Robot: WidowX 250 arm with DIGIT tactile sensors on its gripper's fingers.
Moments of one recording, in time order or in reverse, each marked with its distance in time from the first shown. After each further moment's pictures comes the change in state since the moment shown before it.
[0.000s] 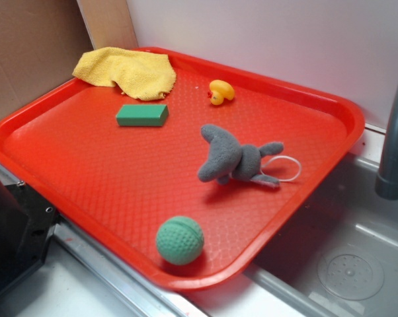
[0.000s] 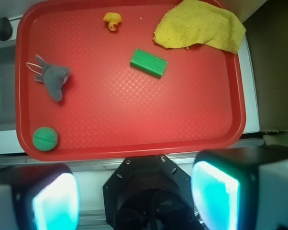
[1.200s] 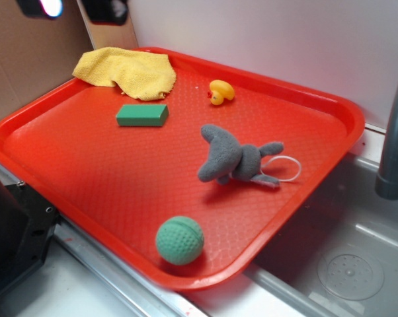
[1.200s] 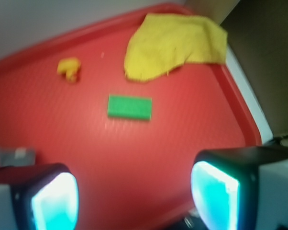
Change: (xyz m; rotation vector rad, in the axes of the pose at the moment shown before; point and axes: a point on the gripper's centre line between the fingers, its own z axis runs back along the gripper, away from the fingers) arm 0.079 0.004 -0.070 0.121 -0.146 0.355
